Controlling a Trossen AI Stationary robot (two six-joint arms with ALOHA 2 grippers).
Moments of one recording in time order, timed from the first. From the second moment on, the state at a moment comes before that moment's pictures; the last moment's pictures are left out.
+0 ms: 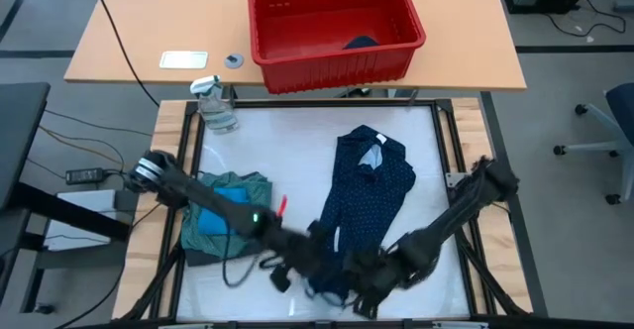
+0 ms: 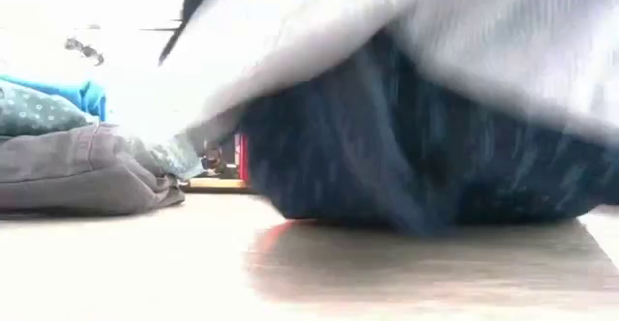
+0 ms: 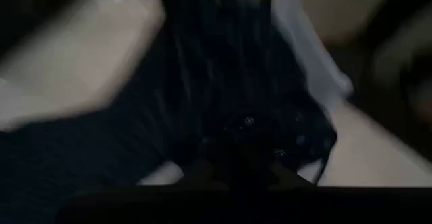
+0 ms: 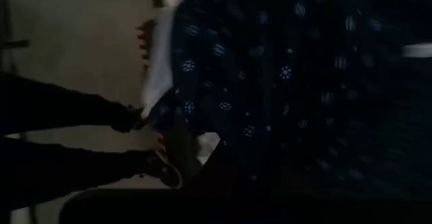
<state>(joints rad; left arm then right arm) -0.45 1.79 1.42 -0.40 0.01 0.32 0.64 1.87 1.62 -0.80 0.08 0.99</state>
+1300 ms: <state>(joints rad) 0.19 1.81 1.48 -0.36 0.41 0.04 0.30 1.22 0.79 -0.55 0.24 1.19</state>
